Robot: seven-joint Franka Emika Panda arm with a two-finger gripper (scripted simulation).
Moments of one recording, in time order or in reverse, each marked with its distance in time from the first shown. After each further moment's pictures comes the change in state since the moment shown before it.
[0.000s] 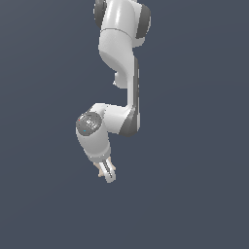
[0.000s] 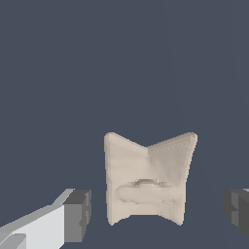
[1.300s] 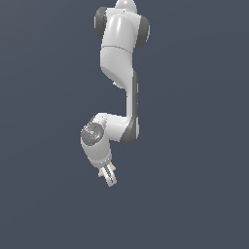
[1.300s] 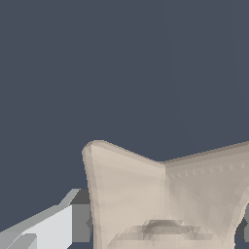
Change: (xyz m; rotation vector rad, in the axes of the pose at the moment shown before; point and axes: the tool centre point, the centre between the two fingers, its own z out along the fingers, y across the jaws) arm 0.000 0.000 0.049 0.000 -0.001 0.005
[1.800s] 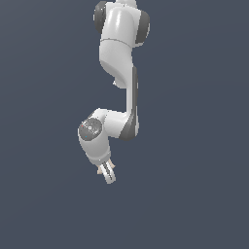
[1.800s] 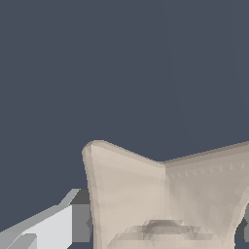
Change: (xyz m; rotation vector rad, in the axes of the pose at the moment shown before) arm 0.000 0.005 -0.018 -0.001 -0.001 0.000
